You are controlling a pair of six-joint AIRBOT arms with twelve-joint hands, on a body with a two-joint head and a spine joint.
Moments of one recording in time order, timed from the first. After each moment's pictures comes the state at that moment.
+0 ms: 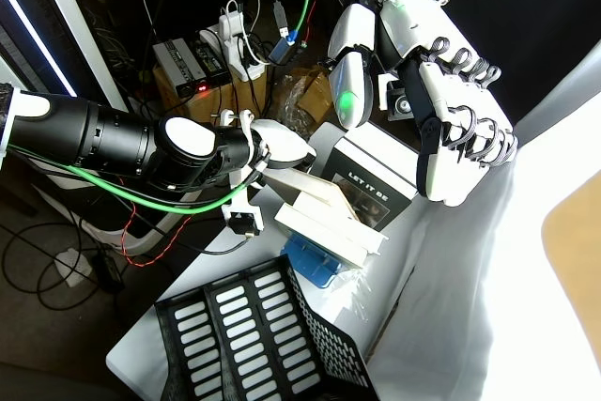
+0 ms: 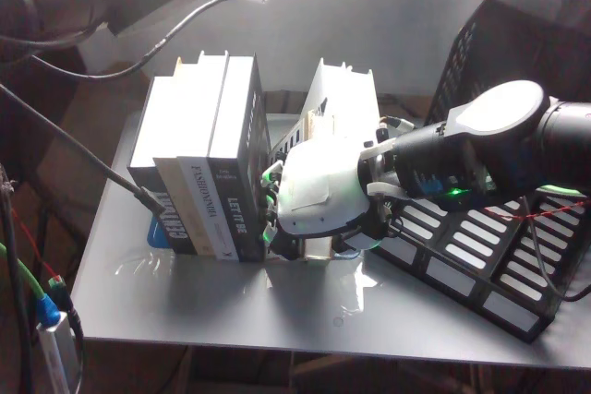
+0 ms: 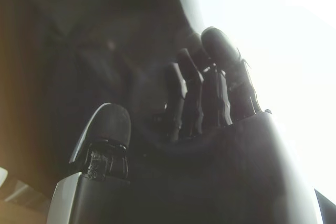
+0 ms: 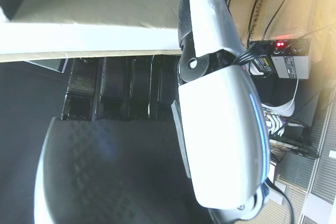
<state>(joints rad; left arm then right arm) 0.16 -1.38 1.84 0.60 -0.73 0.01 -0.44 -1.64 1.71 -1.70 0.46 0.20</state>
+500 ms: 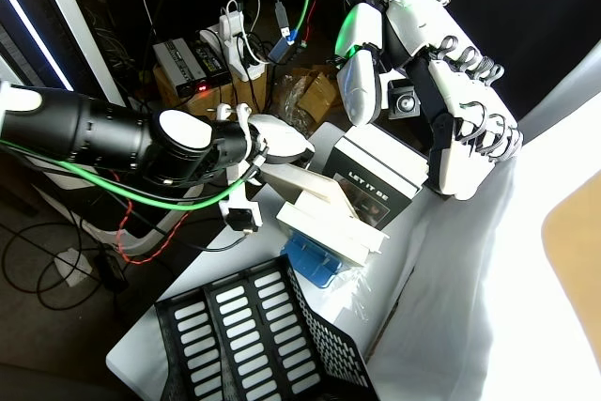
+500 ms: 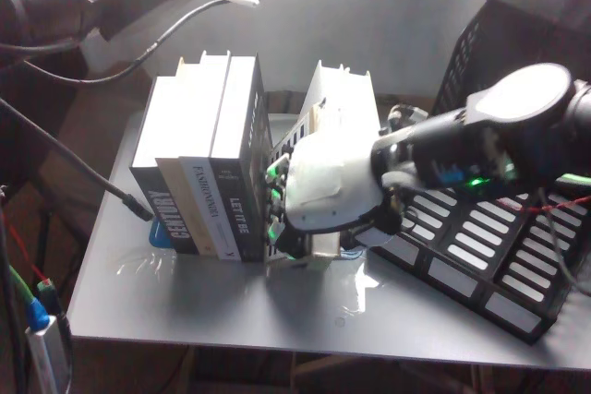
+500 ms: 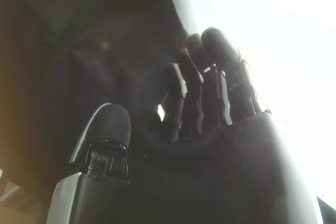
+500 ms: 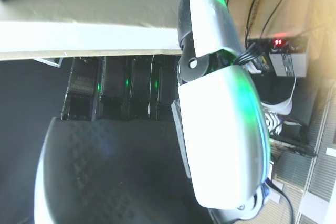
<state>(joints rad) 0.17 -1.37 1.84 0.55 -0.73 0.03 -0.40 -1.55 1.61 -1.72 0.48 0.23</state>
